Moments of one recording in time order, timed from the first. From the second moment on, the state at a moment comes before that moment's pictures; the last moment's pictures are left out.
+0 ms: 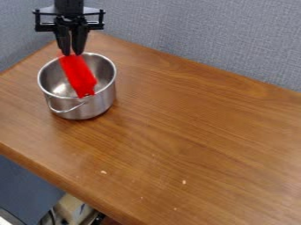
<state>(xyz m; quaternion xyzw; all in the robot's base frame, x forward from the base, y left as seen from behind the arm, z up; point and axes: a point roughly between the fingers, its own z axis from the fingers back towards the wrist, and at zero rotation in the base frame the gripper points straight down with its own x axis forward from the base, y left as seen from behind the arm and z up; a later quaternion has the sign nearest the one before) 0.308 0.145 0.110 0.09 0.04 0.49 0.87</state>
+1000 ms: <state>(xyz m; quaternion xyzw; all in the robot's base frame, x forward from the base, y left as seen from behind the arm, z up) 0.308 0.152 0.123 0.10 0.05 0.42 0.90</state>
